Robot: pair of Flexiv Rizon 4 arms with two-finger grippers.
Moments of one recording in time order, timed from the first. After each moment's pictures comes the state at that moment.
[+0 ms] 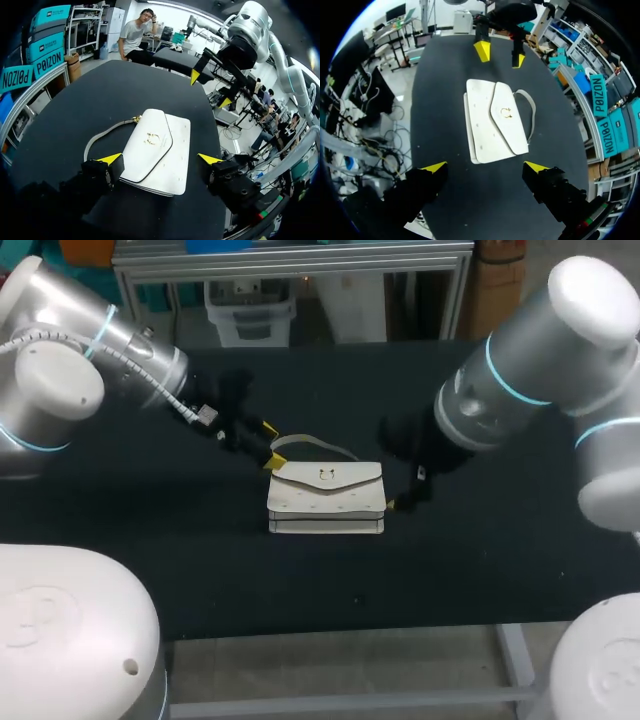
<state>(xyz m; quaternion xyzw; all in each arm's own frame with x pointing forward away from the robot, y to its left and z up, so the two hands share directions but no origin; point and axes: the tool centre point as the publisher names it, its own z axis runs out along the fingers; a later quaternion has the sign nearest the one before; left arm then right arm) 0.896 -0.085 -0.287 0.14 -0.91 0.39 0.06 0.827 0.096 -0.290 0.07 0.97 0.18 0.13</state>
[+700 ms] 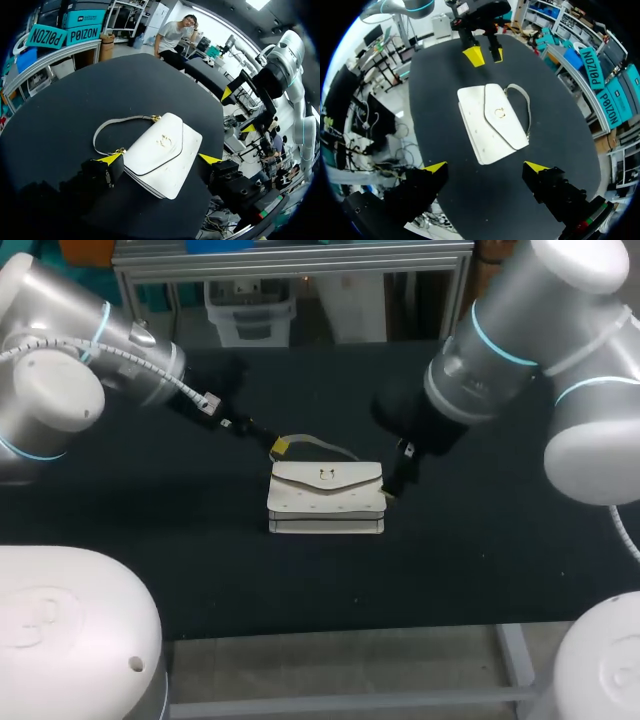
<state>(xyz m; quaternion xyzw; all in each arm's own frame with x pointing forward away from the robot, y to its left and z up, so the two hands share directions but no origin) 0.906 -0.076 -0.278 0.33 -0.86 0.37 0.07 0.823 0.103 -0.264 0.19 0.96 0.17 0.08</state>
